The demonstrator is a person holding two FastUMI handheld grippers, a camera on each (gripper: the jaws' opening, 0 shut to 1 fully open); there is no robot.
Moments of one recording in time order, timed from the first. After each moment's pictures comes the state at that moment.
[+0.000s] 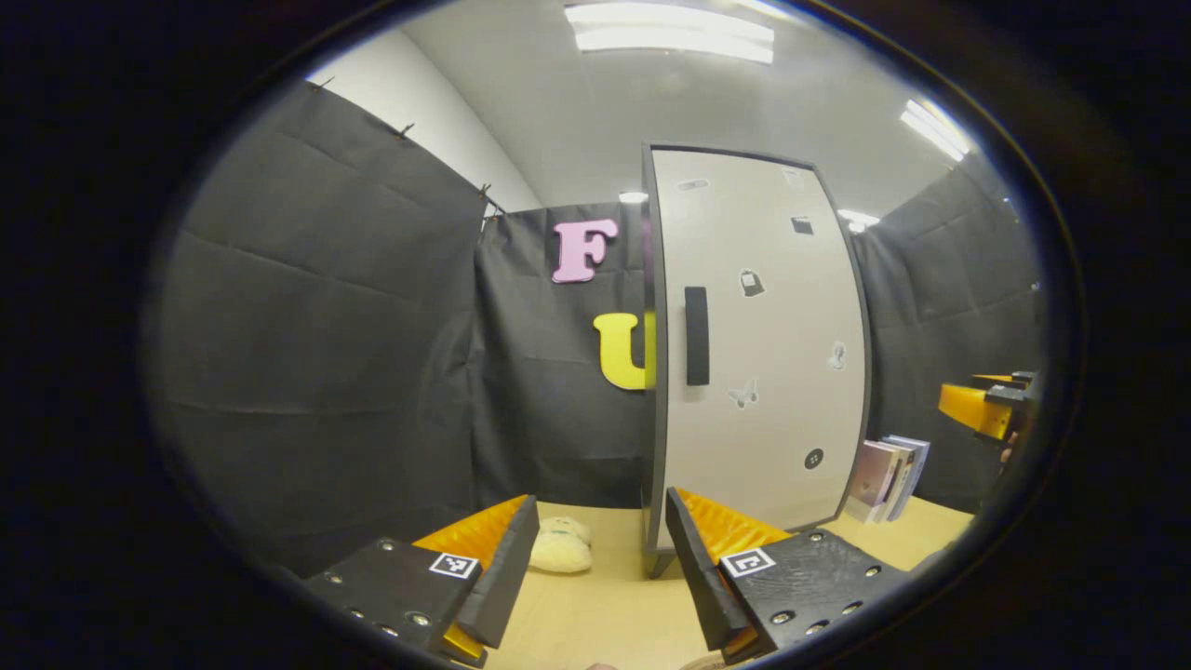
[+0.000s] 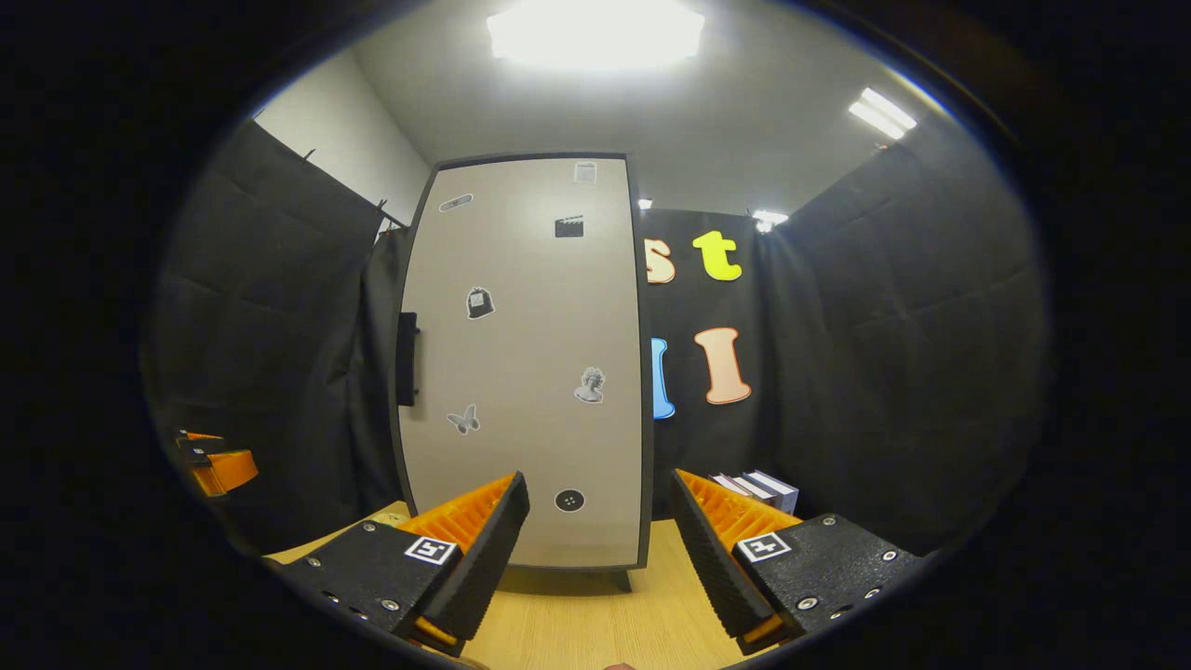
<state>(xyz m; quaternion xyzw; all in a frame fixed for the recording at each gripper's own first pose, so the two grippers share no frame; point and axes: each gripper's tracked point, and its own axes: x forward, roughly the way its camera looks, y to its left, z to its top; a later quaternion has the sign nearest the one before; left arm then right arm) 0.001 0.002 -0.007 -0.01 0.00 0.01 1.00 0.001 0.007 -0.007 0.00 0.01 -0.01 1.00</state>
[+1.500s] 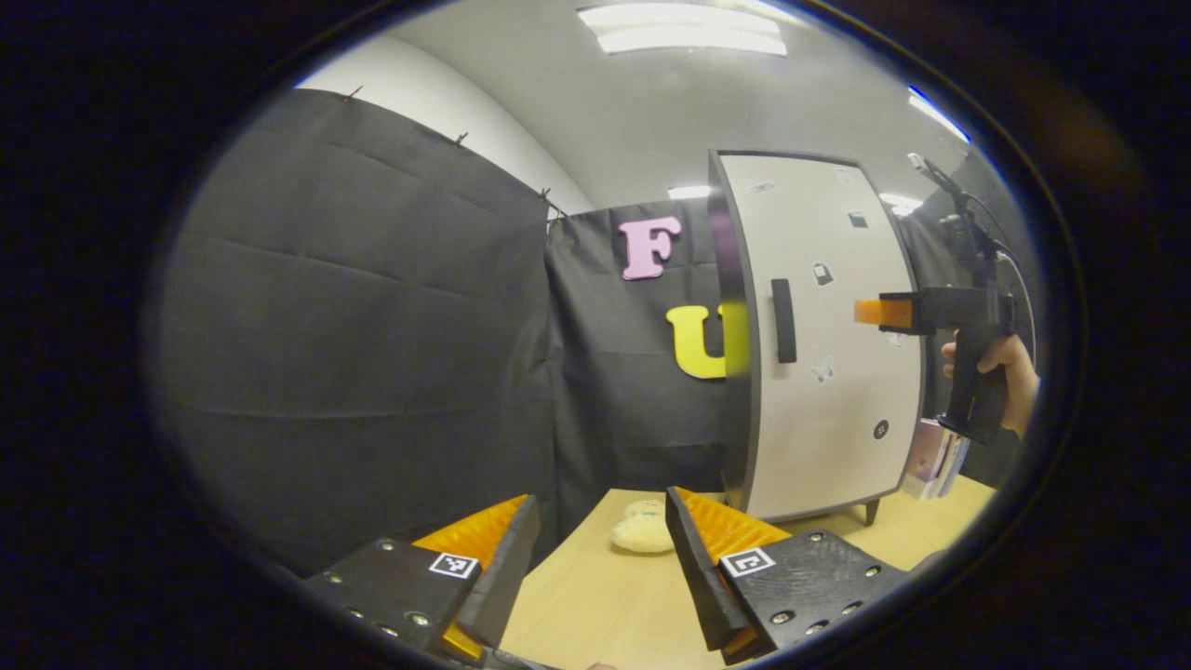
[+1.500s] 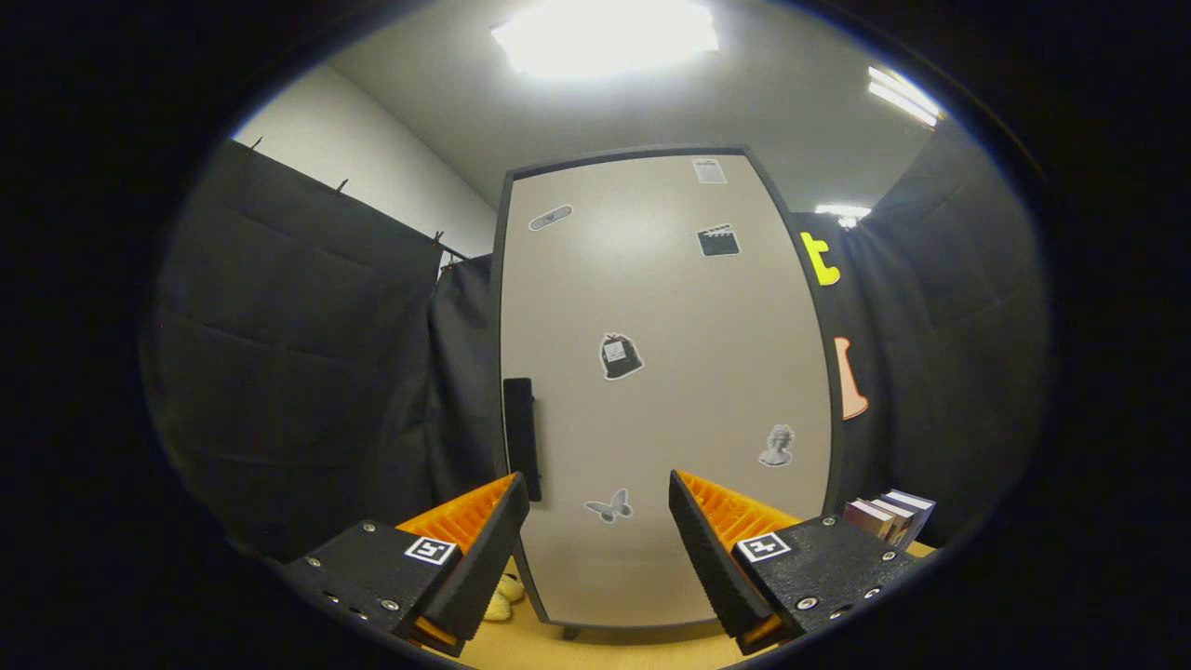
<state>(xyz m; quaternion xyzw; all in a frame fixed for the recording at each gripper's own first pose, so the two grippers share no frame) -0.081 0.124 -0.022 0.02 0.01 0.11 0.99 0.111 0.186 0.060 0.05 -0.03 0.12 0.99</state>
